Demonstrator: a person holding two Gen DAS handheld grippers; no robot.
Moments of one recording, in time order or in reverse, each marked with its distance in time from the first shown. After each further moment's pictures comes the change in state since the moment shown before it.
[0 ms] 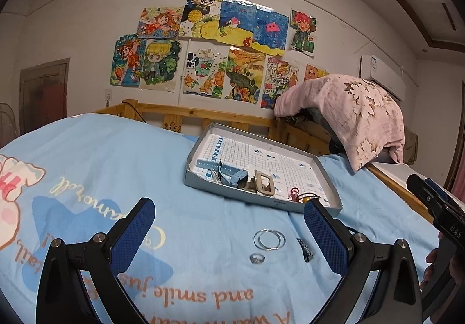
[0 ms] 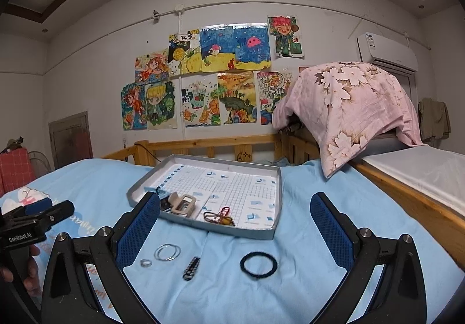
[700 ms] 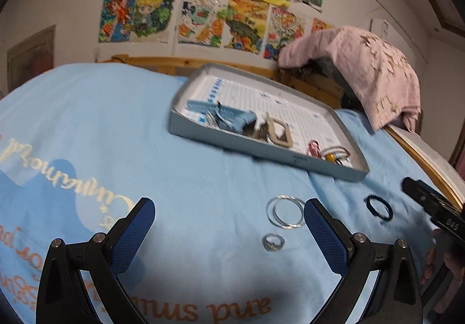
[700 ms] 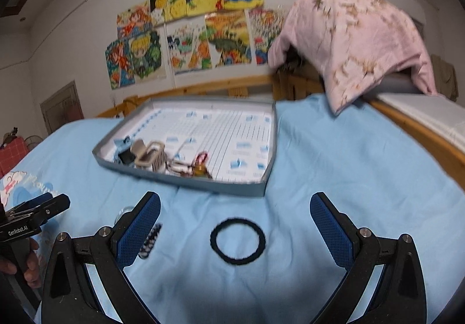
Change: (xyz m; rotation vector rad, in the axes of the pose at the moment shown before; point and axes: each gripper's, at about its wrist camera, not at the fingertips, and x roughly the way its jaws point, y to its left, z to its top) left arm 0.090 0.000 -0.040 0.003 0.242 -0.022; right arm 0.097 -0.037 -0.052 0.067 0.300 0.032
